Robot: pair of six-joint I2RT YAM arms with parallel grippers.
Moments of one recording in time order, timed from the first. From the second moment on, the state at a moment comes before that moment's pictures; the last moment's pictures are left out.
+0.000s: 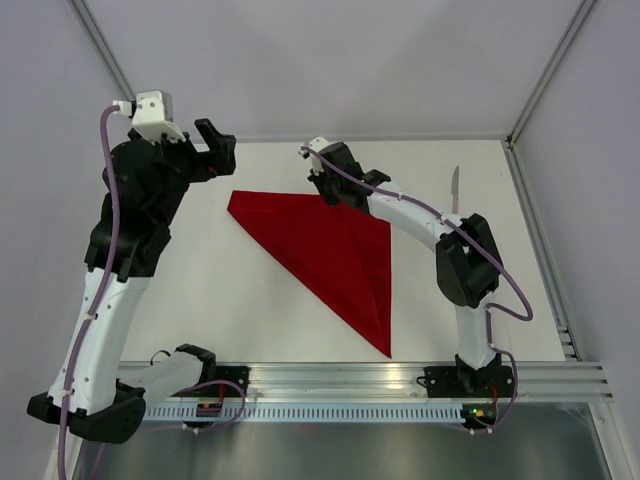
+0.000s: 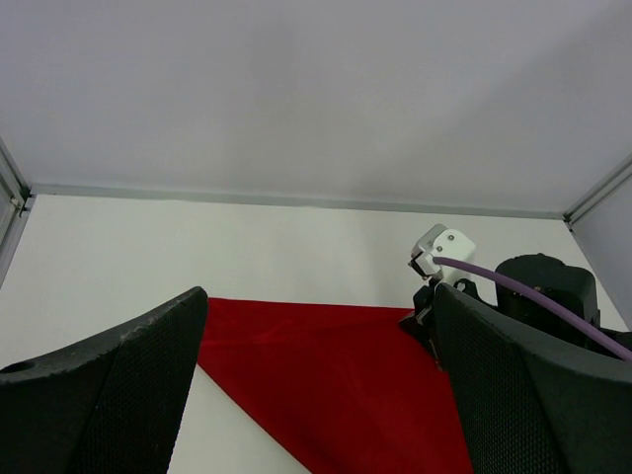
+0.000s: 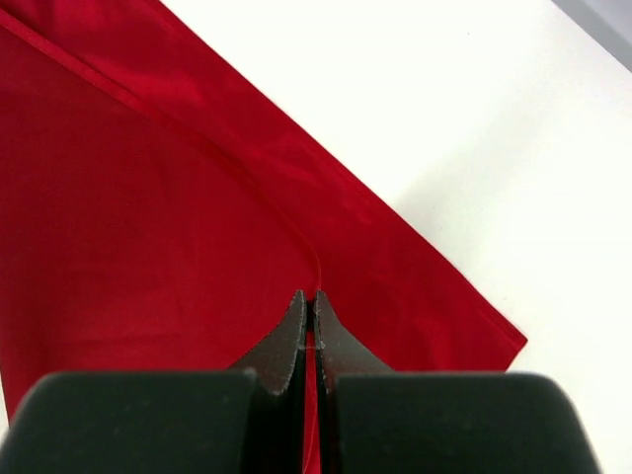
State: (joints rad) left arm -0.32 1.06 1.53 -0.51 -0.19 -0.23; right arm 0.67 2.02 1.72 -0.37 0.14 -0.10
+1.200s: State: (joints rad) left arm -0.32 1.12 1.51 -0.49 -0.18 -0.23; right arm 0.51 1.94 1.53 -0.35 0.11 -0.06
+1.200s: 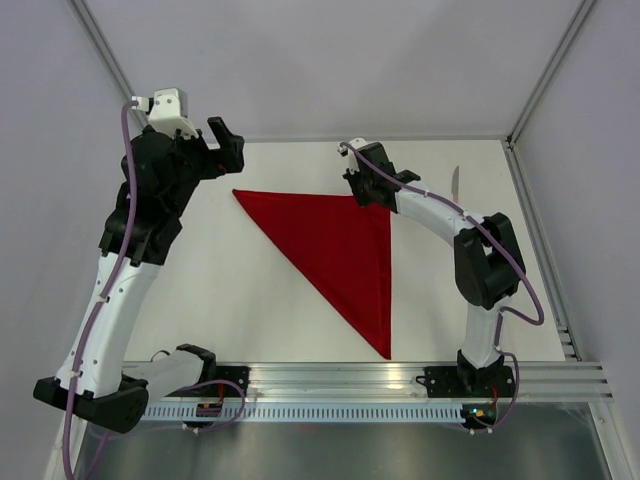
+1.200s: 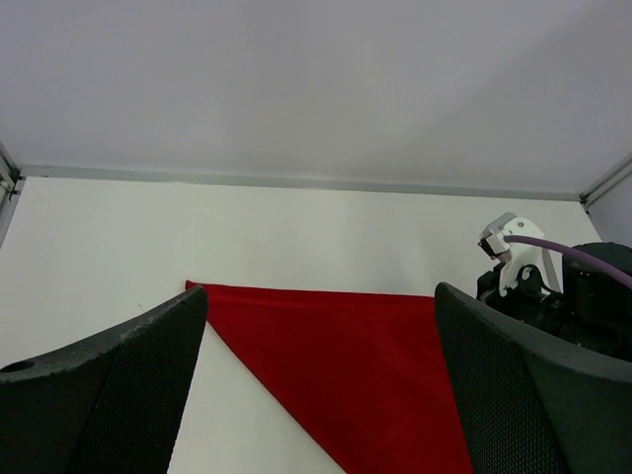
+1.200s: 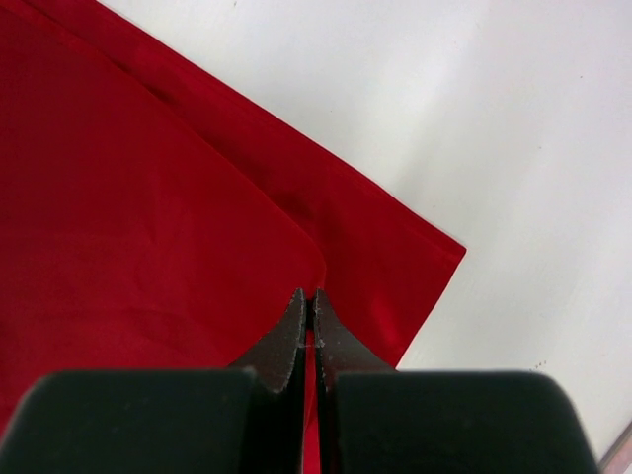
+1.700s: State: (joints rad) left arm -0.32 1.14 1.50 -0.48 -0.17 -0.23; right arm 0.45 1.94 1.52 -0.34 0.11 -0.06
